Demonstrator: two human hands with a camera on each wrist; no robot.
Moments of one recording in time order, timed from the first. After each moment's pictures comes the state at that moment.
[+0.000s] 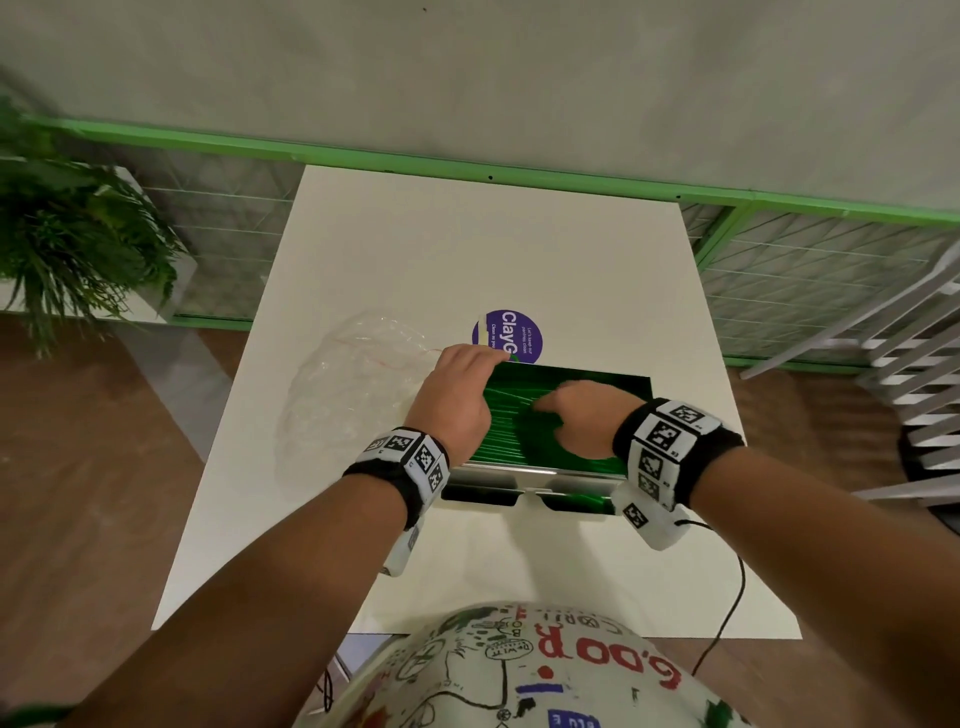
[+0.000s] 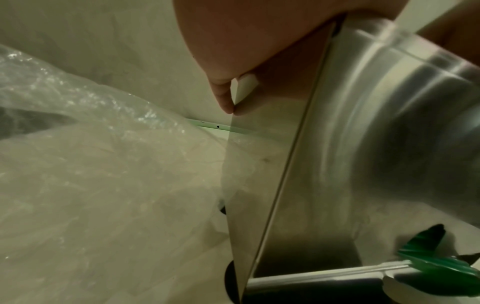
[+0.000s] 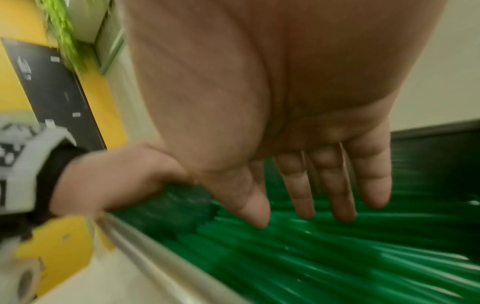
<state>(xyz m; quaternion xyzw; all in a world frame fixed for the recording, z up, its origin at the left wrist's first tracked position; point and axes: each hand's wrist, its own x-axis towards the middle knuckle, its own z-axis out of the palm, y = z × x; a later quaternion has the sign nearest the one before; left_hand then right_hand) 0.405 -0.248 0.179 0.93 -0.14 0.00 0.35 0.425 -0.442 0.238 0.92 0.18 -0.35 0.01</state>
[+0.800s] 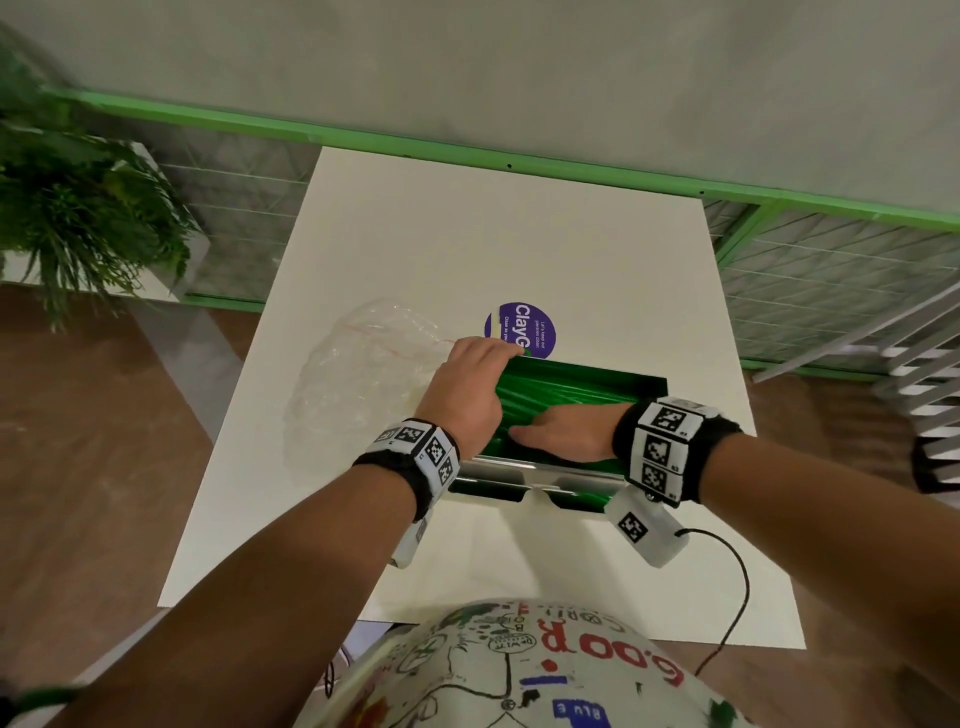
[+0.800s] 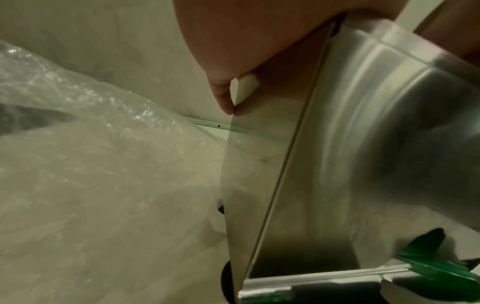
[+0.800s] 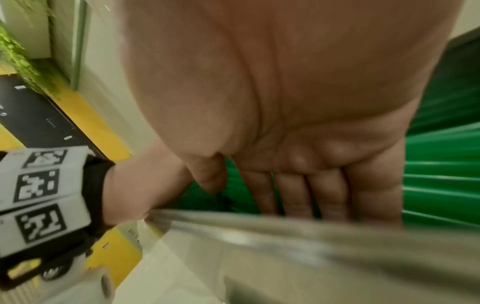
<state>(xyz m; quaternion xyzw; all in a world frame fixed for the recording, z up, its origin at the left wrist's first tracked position) 0.405 -0.250 0.179 0.93 -0.13 0.00 0.35 0.416 -0.412 0.246 0.86 0.17 -0.48 -0.07</state>
